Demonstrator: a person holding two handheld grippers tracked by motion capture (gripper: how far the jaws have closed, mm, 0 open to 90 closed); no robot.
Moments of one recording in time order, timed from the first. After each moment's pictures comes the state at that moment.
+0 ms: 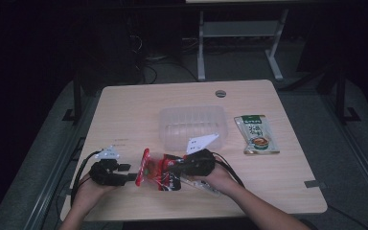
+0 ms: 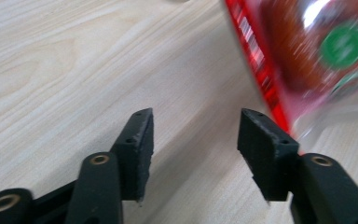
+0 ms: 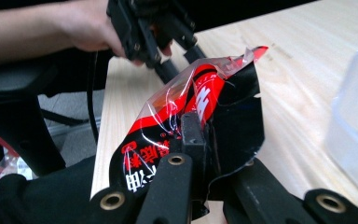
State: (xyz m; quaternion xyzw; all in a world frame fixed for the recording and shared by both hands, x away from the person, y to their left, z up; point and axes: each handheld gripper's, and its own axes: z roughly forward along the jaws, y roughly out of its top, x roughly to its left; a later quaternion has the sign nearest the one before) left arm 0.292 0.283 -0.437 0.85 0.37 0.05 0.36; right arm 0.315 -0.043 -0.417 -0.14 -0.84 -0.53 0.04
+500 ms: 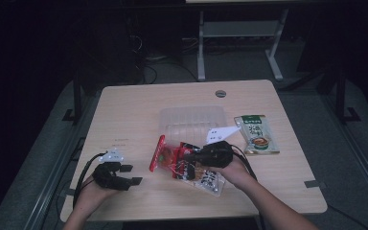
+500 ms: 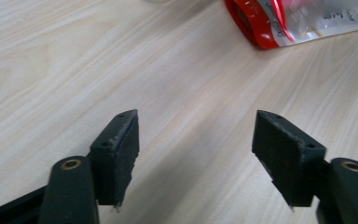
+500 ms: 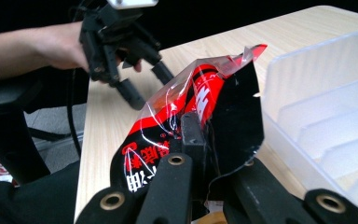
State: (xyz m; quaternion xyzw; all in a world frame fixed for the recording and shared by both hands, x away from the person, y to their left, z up) left arm 0.282 0.271 -0.436 0.86 0.36 0.05 0.37; right arm 0.325 -0.090 -0.397 -0.17 -0.82 -0.54 0.01
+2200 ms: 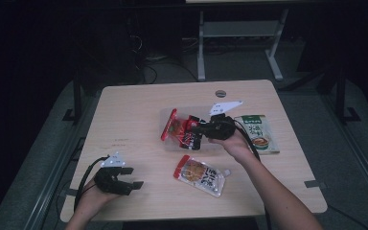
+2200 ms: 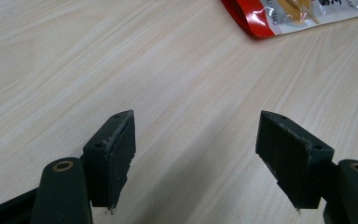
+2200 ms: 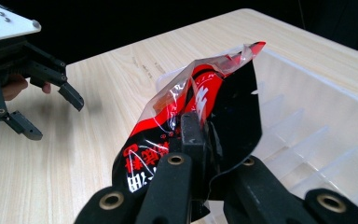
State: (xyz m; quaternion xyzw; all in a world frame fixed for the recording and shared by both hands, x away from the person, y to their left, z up) left arm 0.276 0.269 -0.443 0.86 0.34 0.06 0.36; right arm 0.398 -0.101 -0.386 -0.23 -0.83 -0.51 -0.05
